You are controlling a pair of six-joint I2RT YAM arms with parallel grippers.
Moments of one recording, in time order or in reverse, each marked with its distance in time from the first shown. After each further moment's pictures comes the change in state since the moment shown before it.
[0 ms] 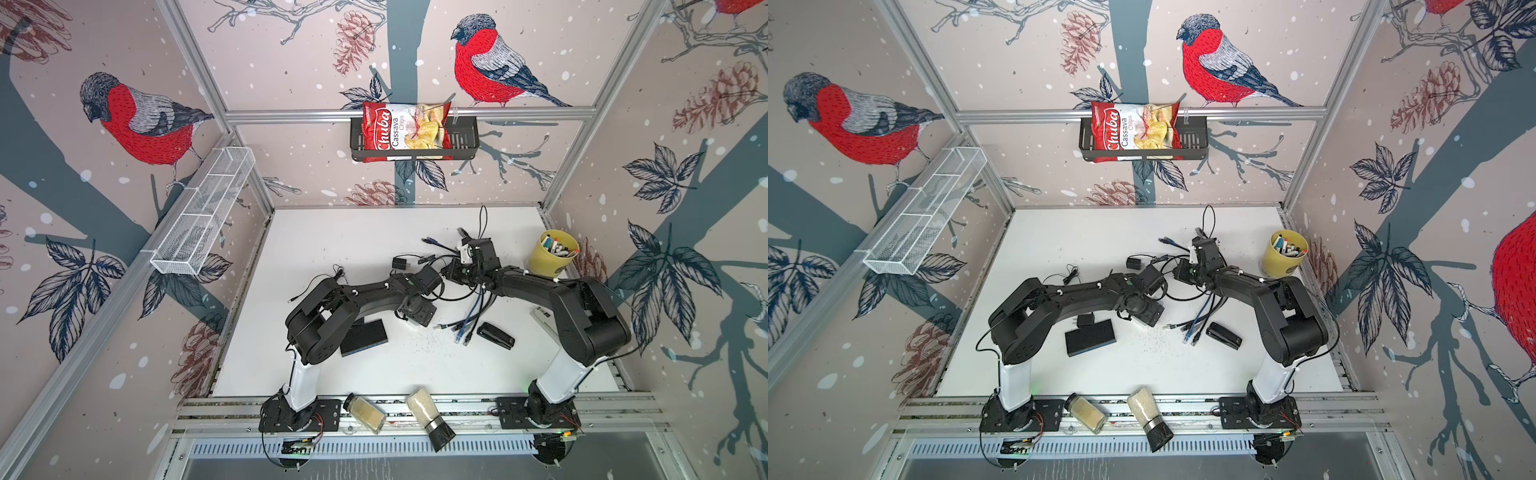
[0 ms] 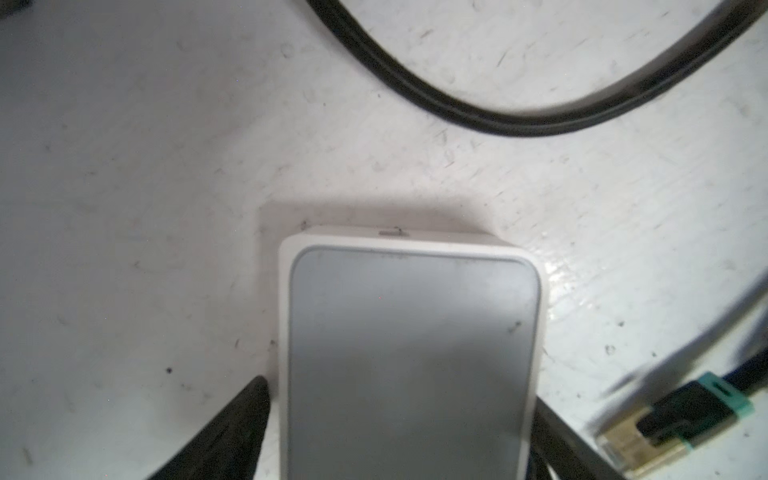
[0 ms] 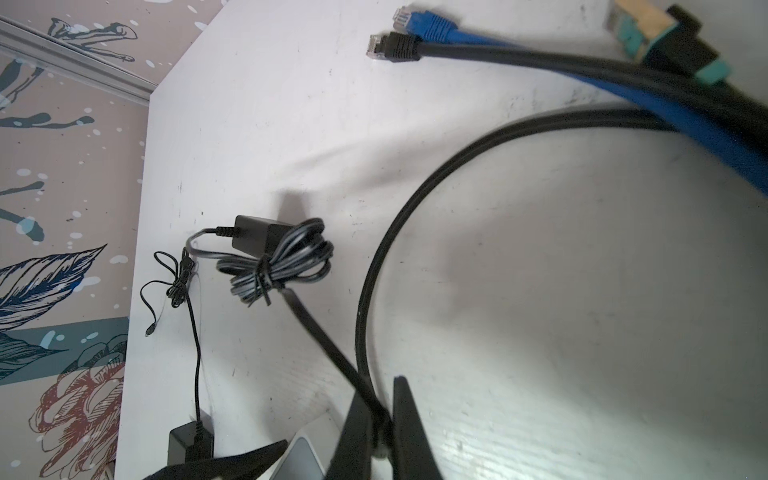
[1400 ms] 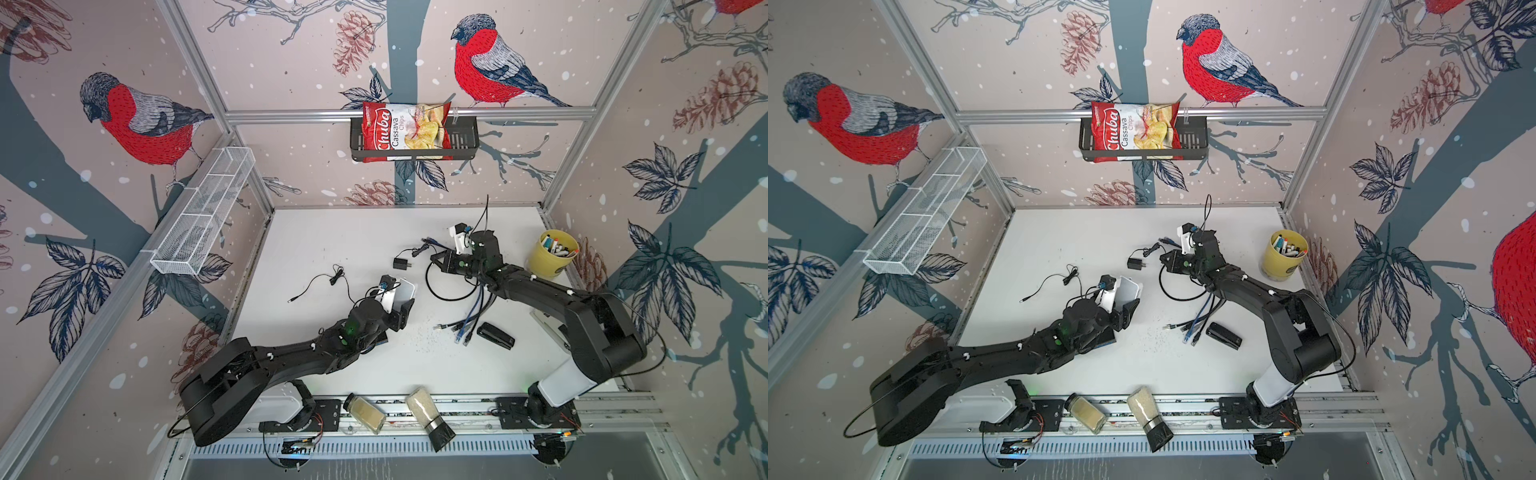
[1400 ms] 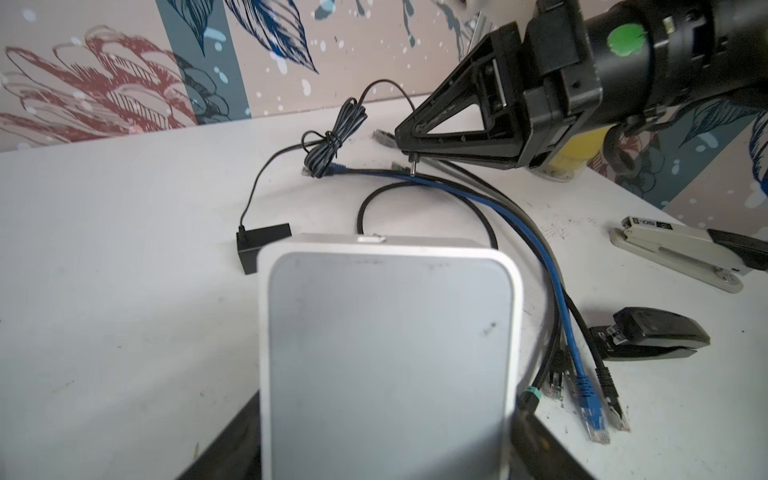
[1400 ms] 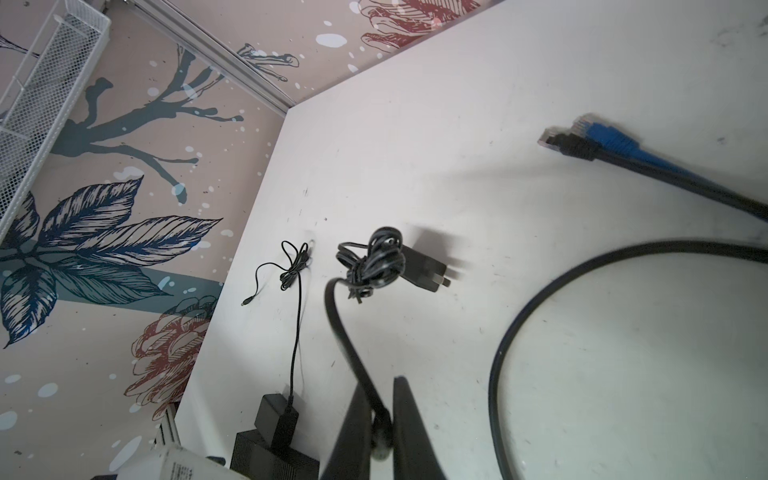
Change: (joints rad) left arm -0.002 -0.703 -0.923 1.183 -0.126 0.082; right arm 0.065 -0.120 0.015 0.117 -0.098 -0.053
